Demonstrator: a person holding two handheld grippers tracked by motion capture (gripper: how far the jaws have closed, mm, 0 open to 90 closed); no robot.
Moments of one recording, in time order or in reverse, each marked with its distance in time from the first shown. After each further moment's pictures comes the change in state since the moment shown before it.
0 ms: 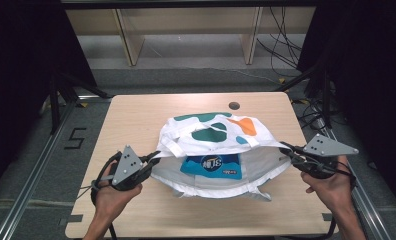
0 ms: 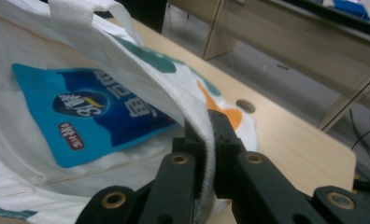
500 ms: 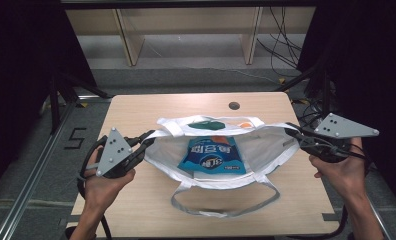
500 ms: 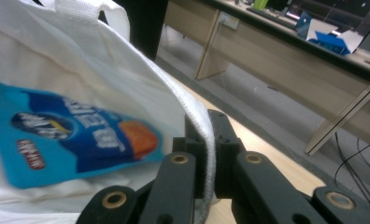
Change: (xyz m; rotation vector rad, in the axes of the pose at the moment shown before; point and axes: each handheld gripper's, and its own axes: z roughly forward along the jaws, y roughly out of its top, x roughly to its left) left arm 0.012 0.055 -0.022 -0.138 0.050 0.073; right arm -0.014 0.051 -0.020 -0.057 -0.010 -0.026
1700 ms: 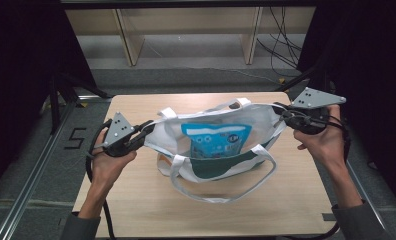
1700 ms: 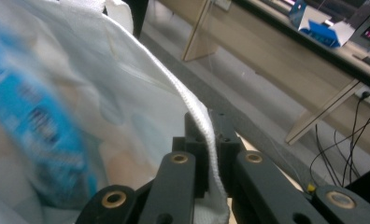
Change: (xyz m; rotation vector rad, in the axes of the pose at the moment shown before) left arm 0.039 -0.051 0.051 0.119 -0.026 -0.146; right arm -0.021 0.029 0.055 0.109 -0.052 -0.083
